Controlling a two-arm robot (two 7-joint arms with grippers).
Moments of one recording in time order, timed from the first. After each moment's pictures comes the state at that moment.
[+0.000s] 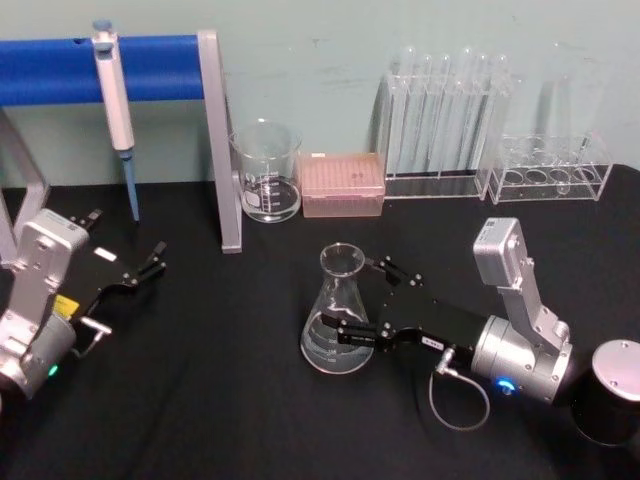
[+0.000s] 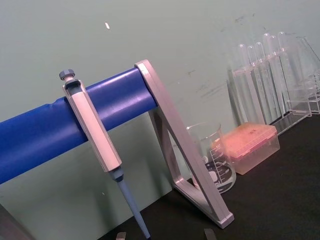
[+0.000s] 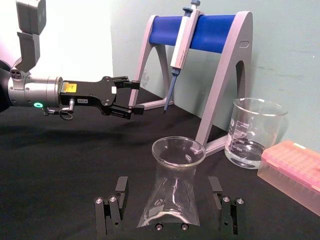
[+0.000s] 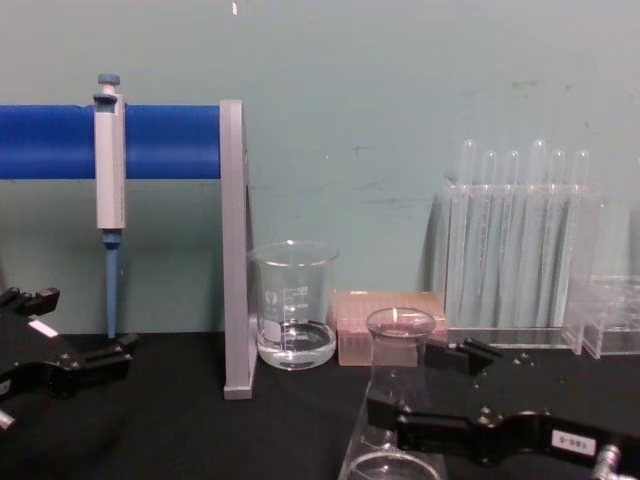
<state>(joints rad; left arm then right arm) -0.20 0.60 0.45 -1.41 -0.25 -0.12 0.03 0.29 0.42 -0.50 -1.32 0.41 -0.16 0.65</state>
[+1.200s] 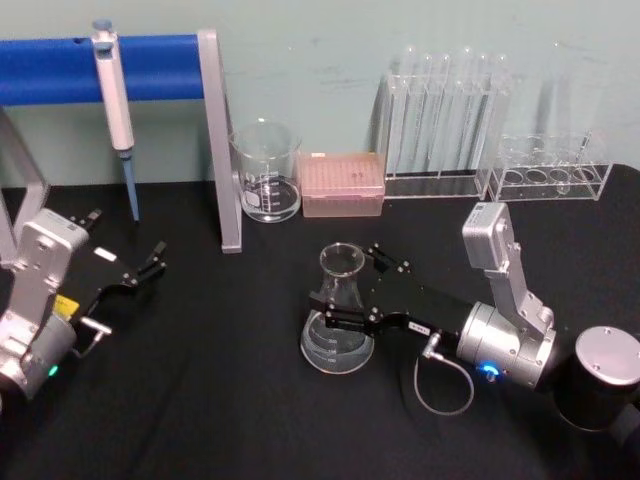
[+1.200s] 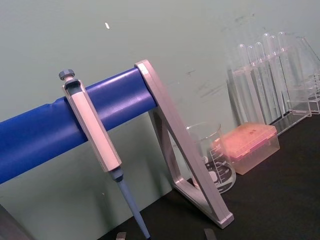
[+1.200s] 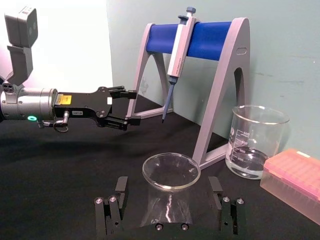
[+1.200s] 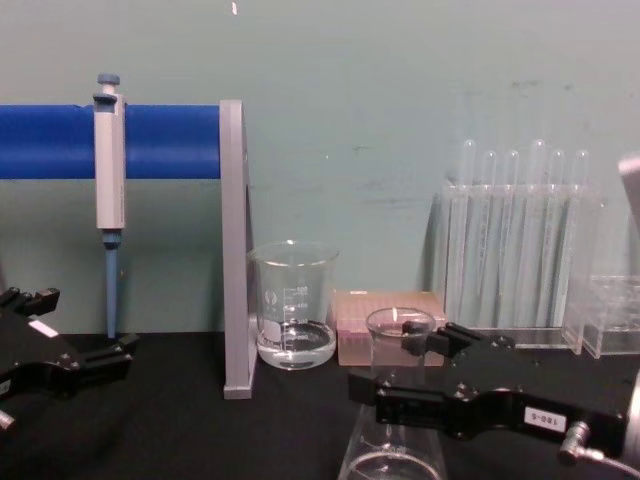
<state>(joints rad) -0.20 0.60 0.45 -1.41 -0.25 -0.12 0.03 0.34 0.38 -0.51 -1.26 0.43 -0.16 0.66</state>
